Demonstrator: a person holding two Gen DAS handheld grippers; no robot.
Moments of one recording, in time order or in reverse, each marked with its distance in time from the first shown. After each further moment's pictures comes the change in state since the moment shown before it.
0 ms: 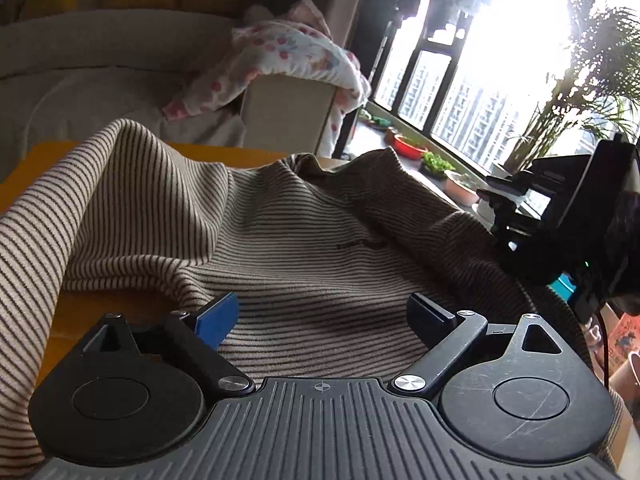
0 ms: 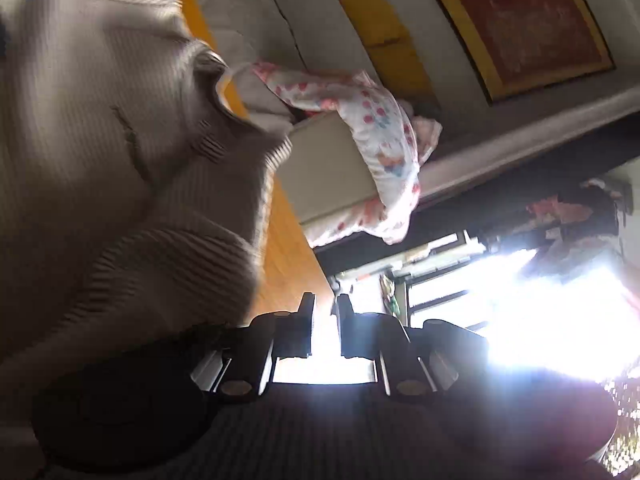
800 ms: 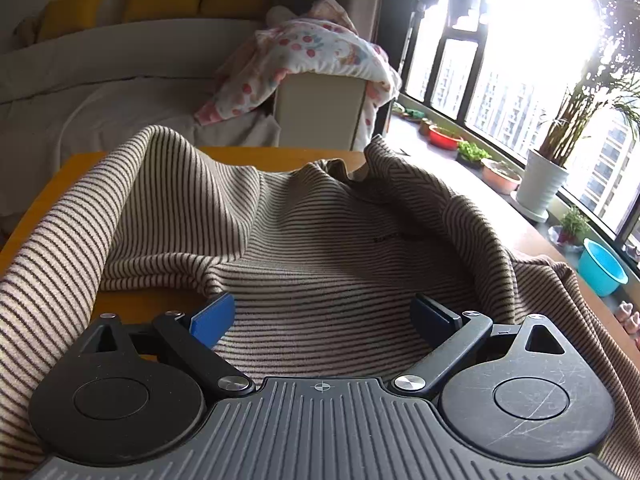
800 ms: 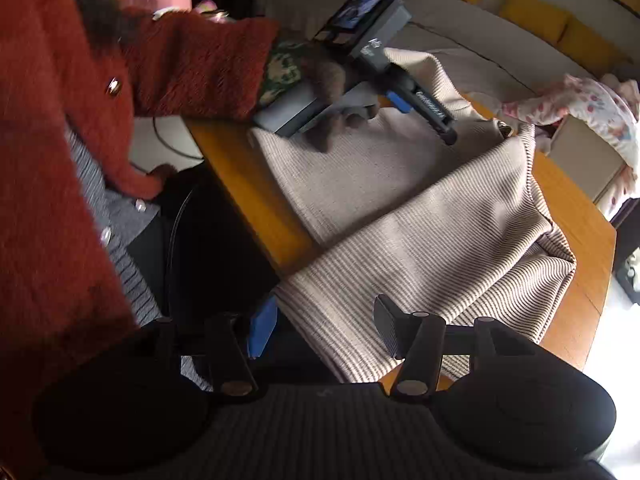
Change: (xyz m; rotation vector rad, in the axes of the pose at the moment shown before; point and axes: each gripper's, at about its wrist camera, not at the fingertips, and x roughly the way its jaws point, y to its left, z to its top) left arm -0.001 -0.004 0.001 0.042 0.013 0.130; right arm -0.294 0.012 -0.126 0.057 -0.215 0.951
